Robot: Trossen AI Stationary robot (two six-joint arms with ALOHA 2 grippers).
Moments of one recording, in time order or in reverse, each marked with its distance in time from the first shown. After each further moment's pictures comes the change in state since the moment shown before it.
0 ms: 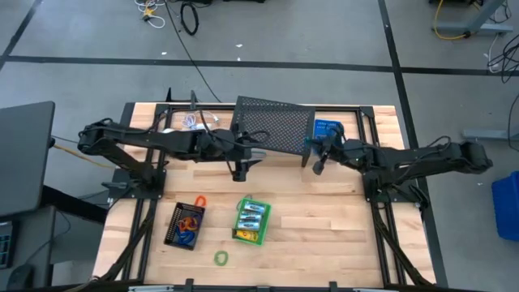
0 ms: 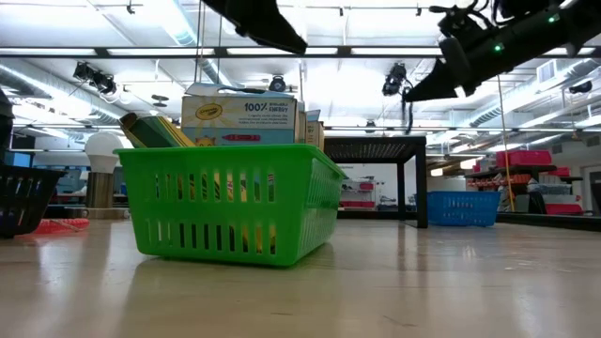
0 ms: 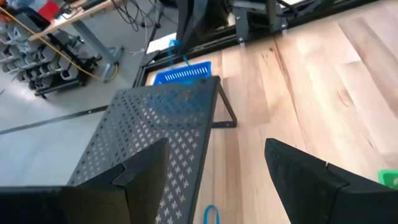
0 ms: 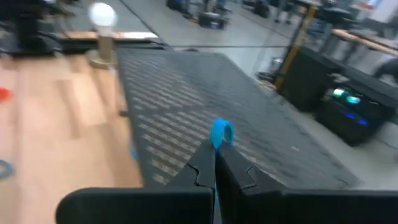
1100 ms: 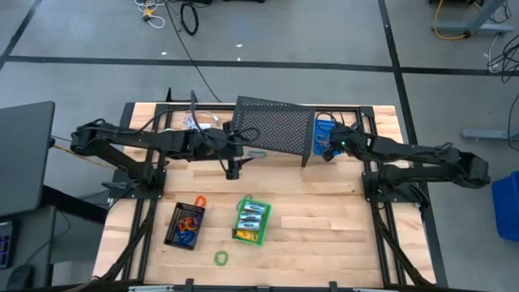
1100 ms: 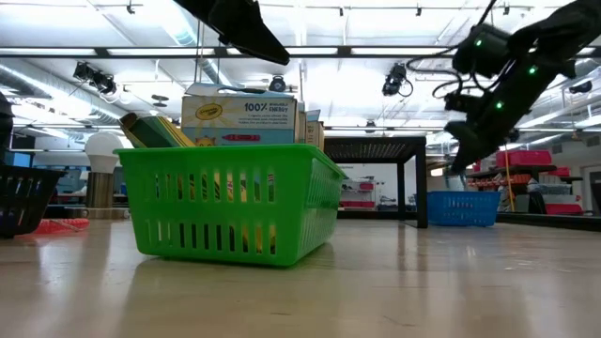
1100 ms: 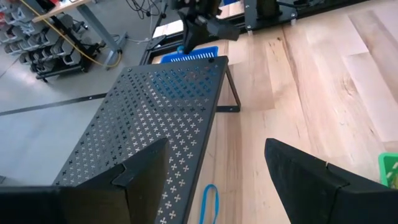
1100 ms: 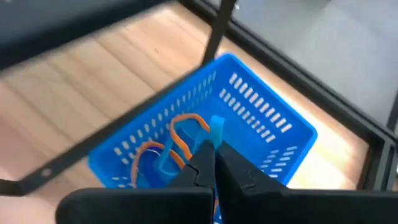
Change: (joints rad) left arm 0.022 -0.081 -0.094 -0.004 -0.008 -0.052; right arm -0.373 0.061 0.000 -0.487 -0.063 0.263
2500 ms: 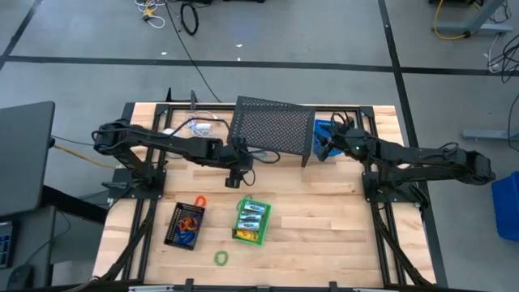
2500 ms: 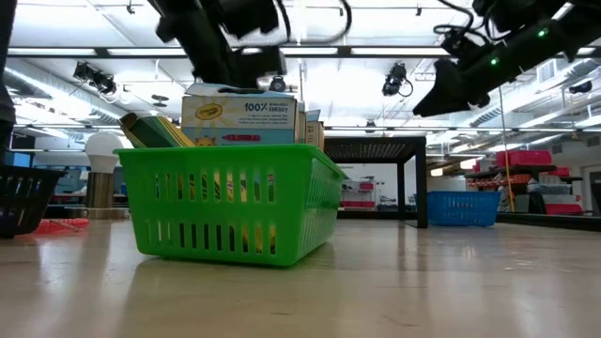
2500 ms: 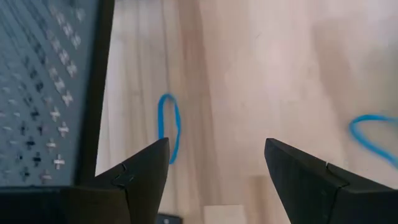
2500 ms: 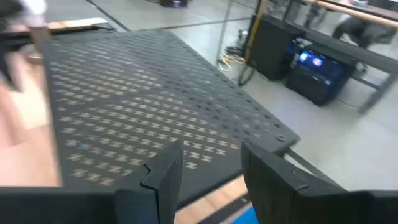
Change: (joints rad) left arm 0.050 0.261 0.000 -0.183 0.056 0.057; right arm 0.192 -0.120 -0.001 0.360 0.042 -0.177
